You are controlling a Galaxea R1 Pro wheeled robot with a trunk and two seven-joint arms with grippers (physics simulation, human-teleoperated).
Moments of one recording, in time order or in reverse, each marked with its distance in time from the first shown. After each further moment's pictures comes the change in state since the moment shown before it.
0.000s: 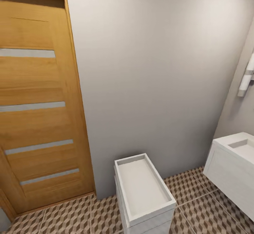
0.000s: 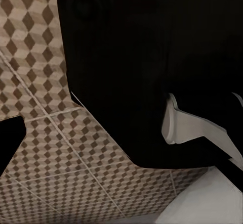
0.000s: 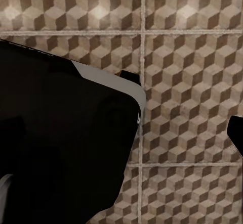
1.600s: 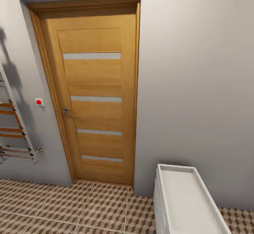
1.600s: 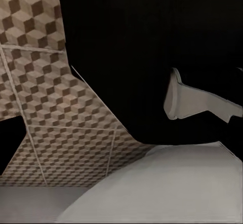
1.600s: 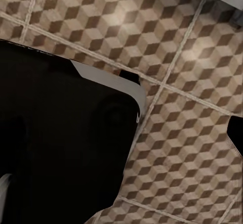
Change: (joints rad) left arm 0.000 0.008 0.005 0.001 0.003 0.100 -0.001; right arm 0.000 -0.001 0.000 0.000 0.000 0.001 -0.001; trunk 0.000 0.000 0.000
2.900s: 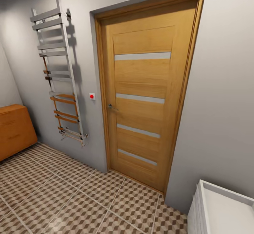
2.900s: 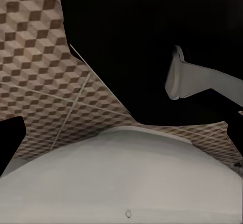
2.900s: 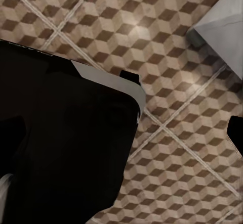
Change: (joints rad) left arm 0.000 -0.001 -0.001 -0.004 -0.005 0.085 0.001; right arm 0.000 0.001 0.000 0.000 0.000 -0.001 0.000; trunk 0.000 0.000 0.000
